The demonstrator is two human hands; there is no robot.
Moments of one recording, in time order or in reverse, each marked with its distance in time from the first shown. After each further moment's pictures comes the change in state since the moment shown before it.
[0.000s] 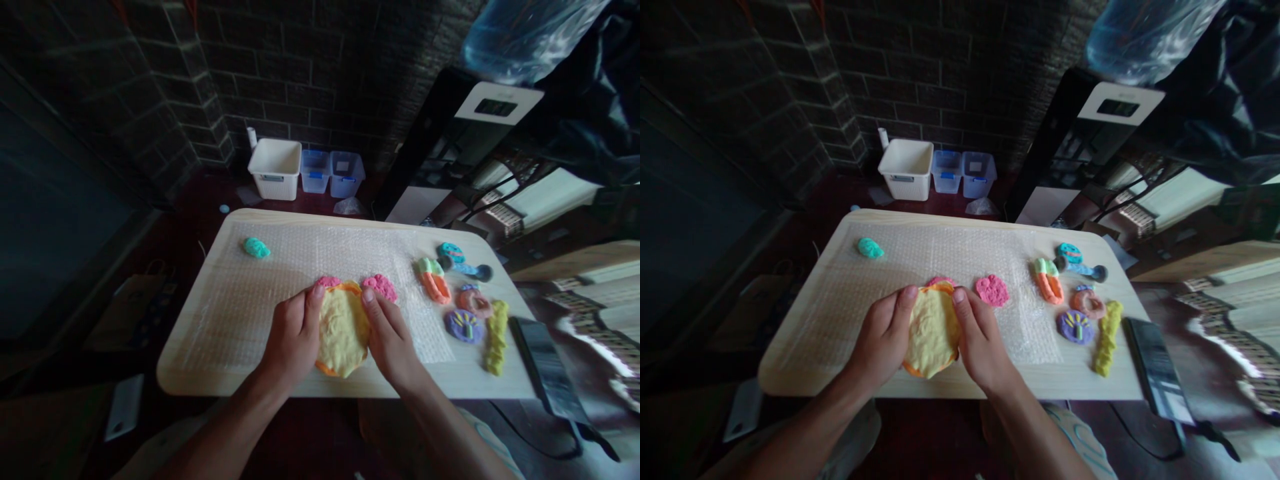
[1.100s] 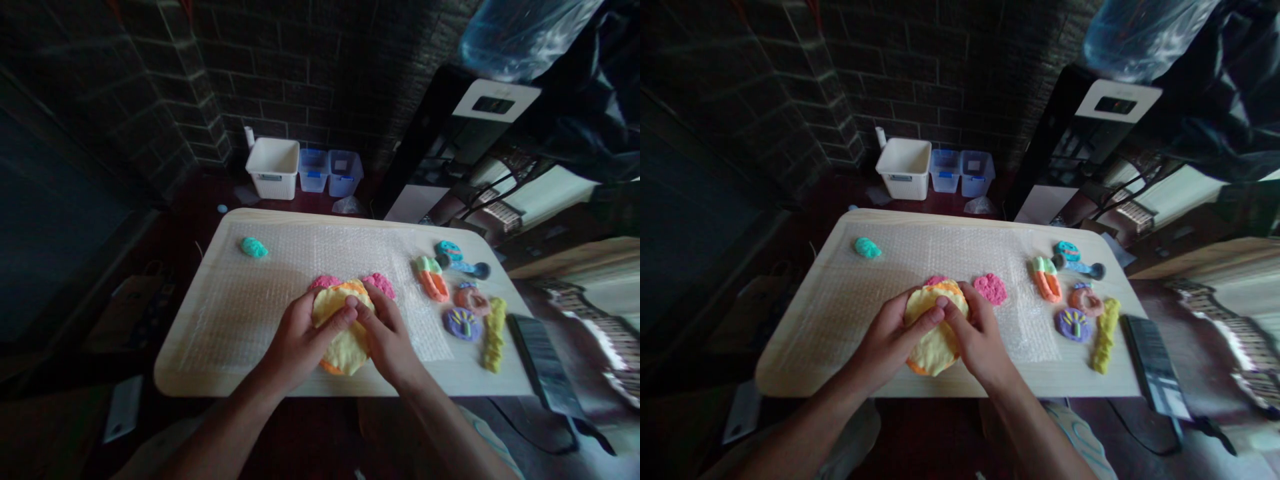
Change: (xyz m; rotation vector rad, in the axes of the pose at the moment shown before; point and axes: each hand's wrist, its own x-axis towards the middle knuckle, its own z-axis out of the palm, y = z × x) left_hand -0.001 0.003 0.006 -0.464 -0.309 -0.118; right_hand 0.001 0.003 -0.002 0.029 0.061 -0.005
